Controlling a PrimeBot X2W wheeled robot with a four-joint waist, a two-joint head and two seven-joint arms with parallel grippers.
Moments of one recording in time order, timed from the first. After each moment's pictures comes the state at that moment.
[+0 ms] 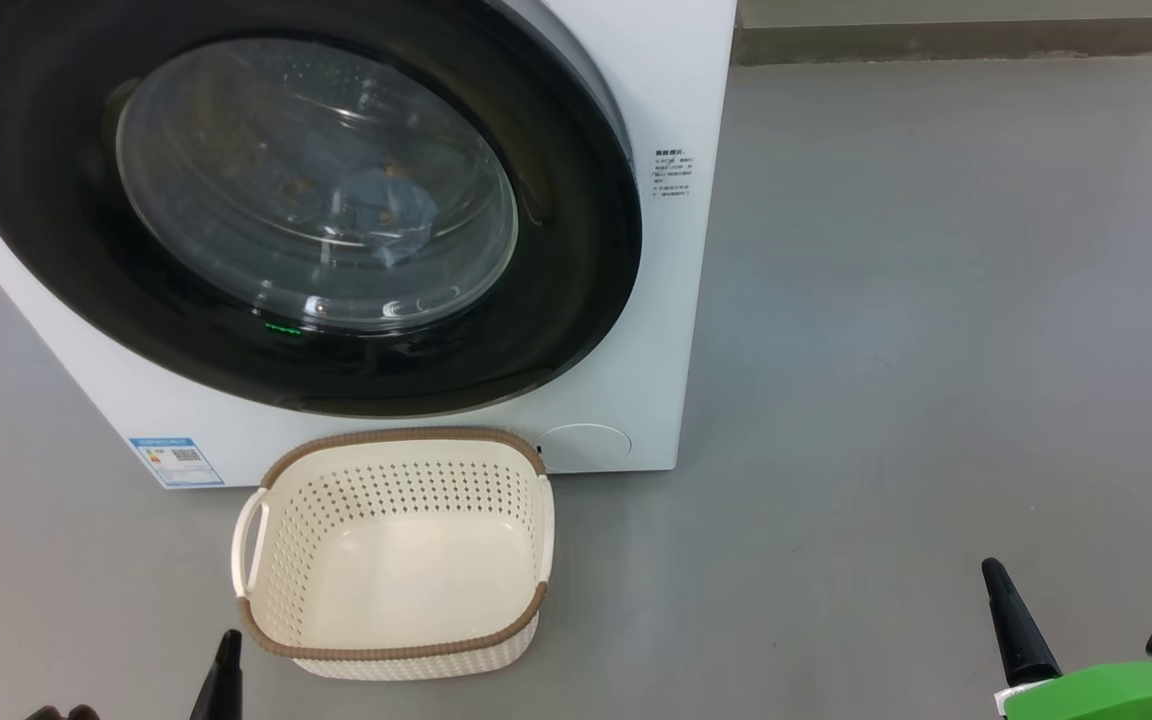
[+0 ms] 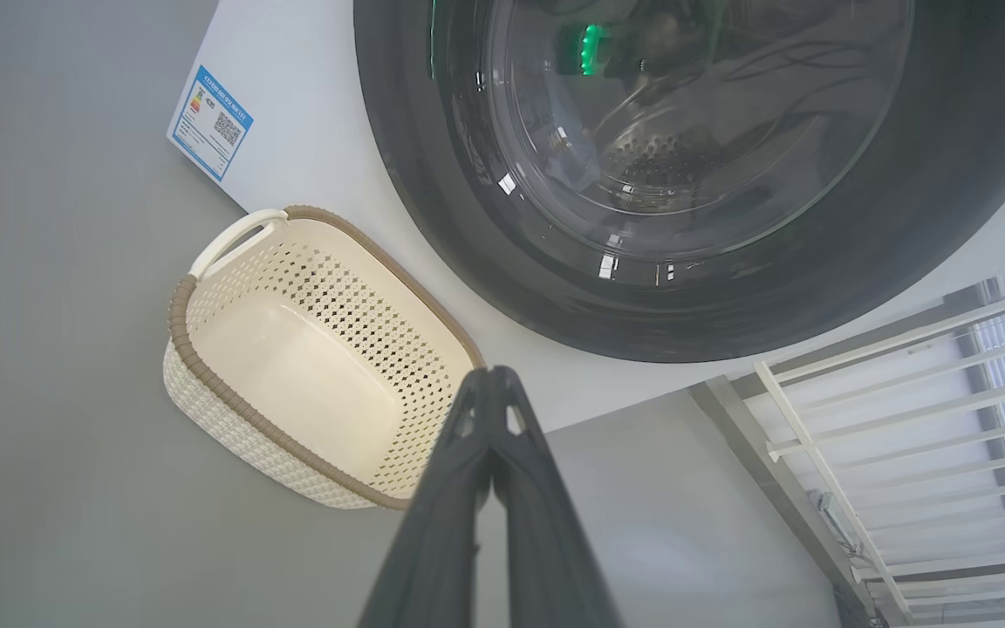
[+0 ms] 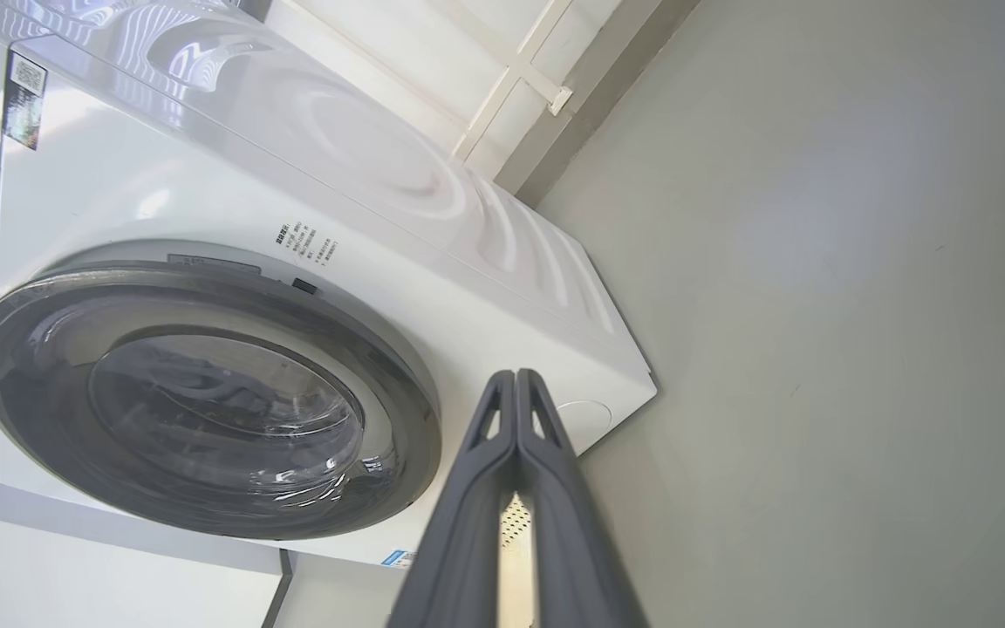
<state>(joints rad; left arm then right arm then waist) 0.01 0.04 0.02 0.29 -0.98 -0.13 -0.06 -0.02 -0.12 -0.05 0.33 1.08 0.13 -0.06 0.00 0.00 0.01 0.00</state>
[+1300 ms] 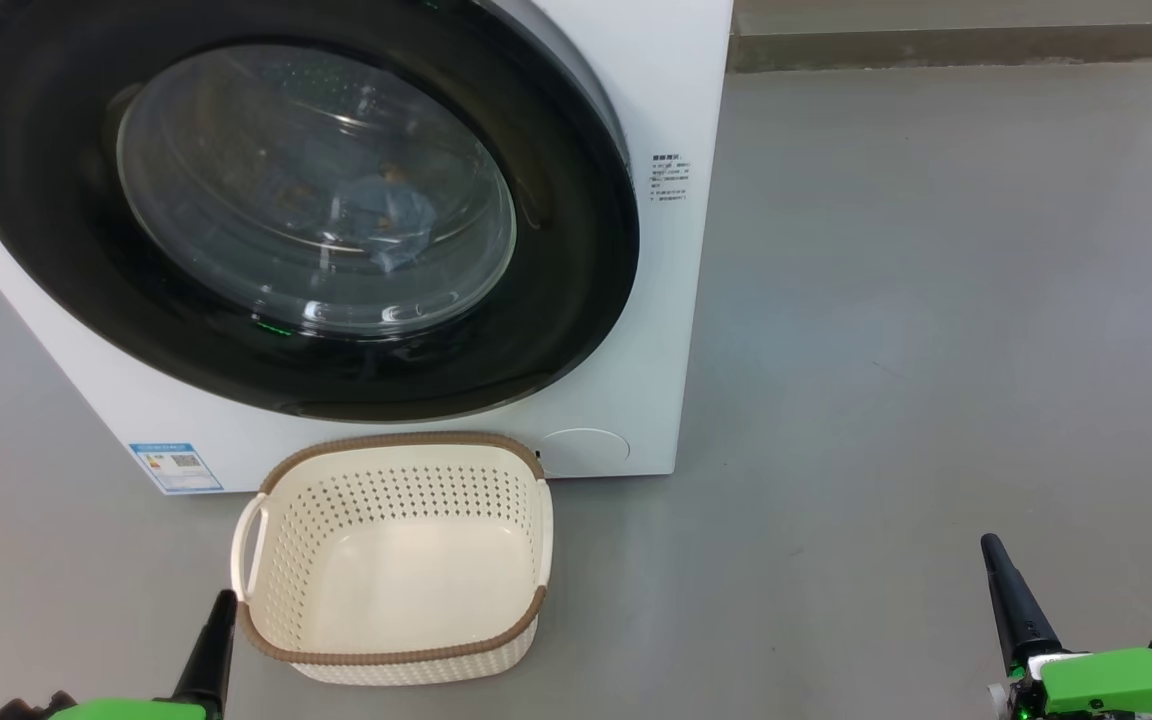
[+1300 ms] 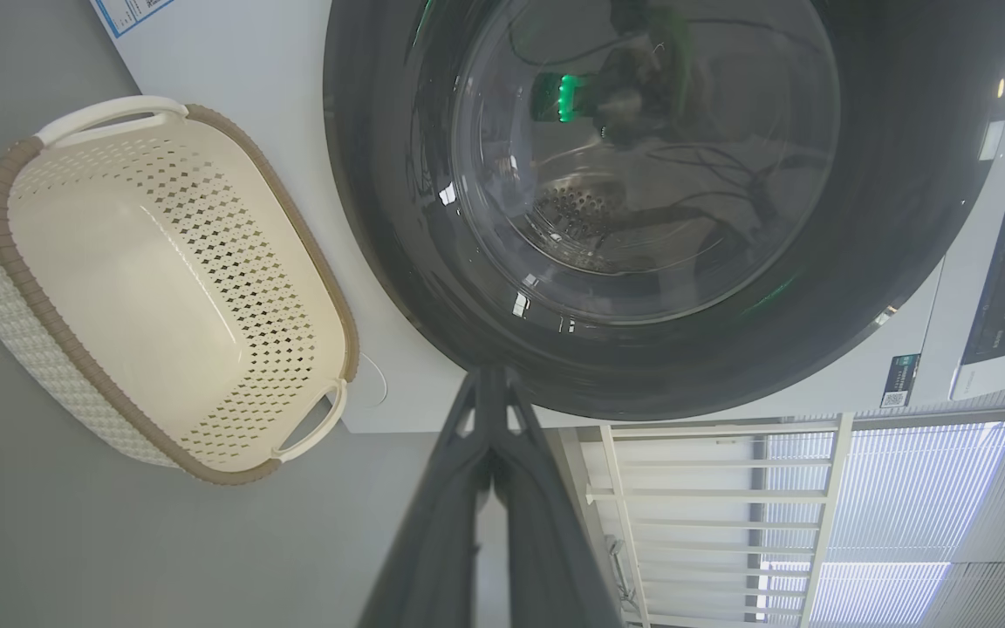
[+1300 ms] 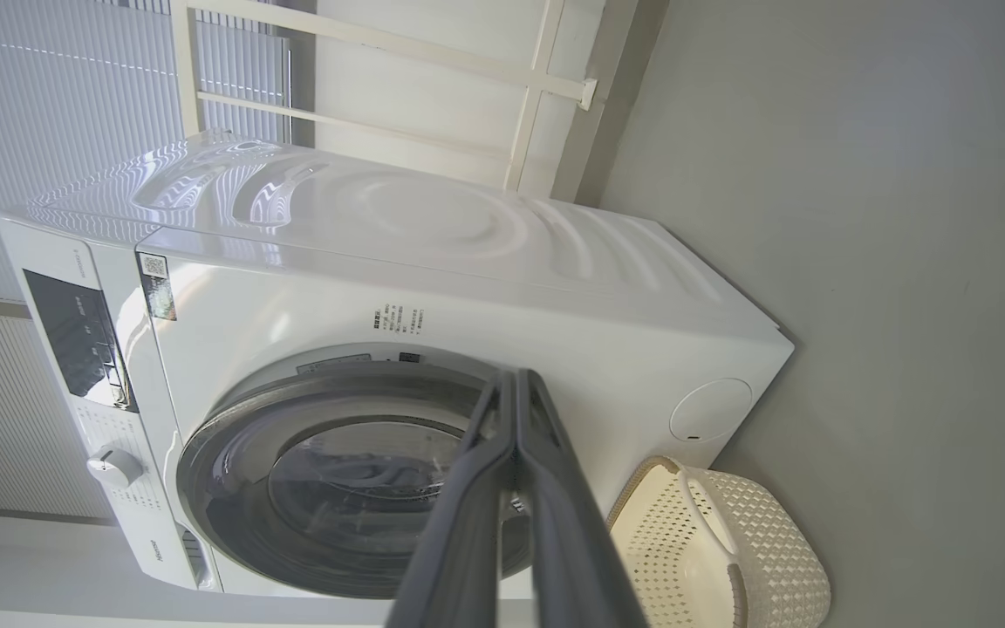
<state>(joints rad) -0.04 0.04 0.06 0.28 -1.40 -0.13 0.05 -0.05 -0.07 -0.11 0.29 1.43 0.13 0.05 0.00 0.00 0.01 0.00</state>
